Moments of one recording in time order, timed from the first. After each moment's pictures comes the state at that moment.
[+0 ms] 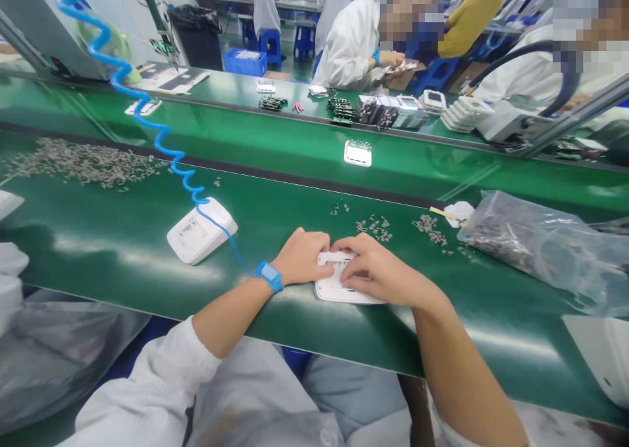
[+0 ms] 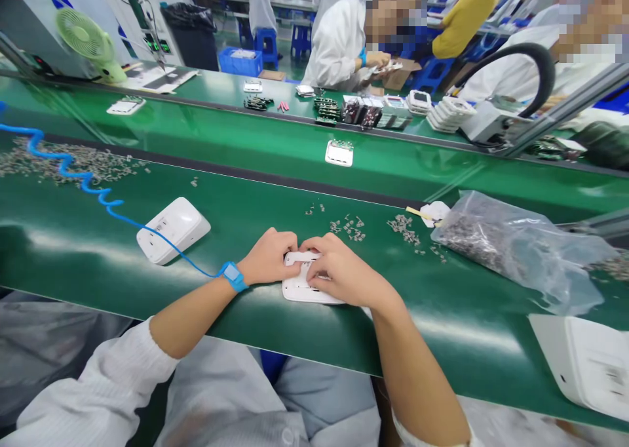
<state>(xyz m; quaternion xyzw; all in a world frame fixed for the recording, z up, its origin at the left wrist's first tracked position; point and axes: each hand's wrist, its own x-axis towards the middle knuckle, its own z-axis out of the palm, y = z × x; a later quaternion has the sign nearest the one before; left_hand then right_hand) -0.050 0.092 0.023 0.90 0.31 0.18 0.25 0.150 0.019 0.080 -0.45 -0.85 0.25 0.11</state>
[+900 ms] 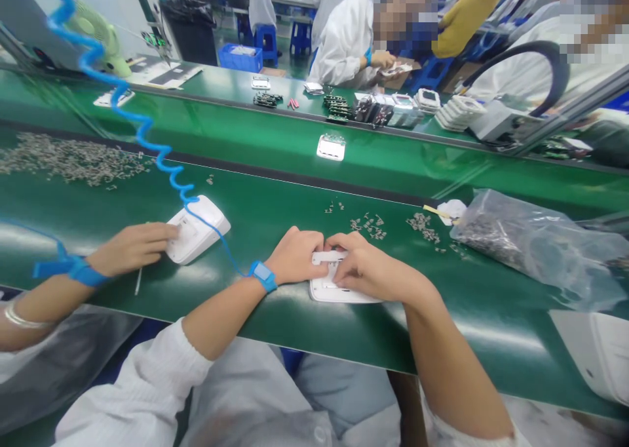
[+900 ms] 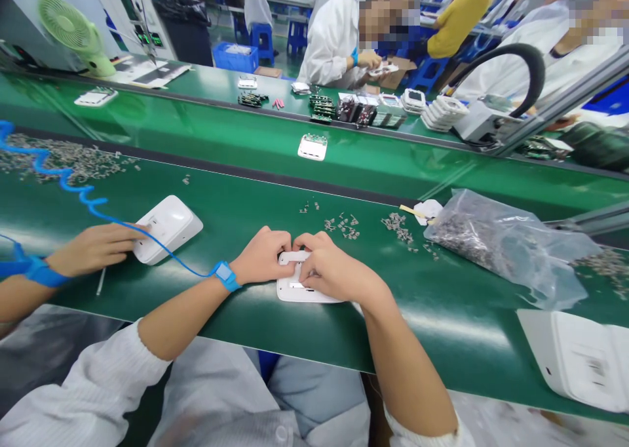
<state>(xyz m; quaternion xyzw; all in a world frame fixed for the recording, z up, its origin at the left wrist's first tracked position) -0.050 0.090 0.029 0.89 0.33 0.17 0.27 0.139 0.024 0.090 -0.45 -0.85 0.27 0.07</state>
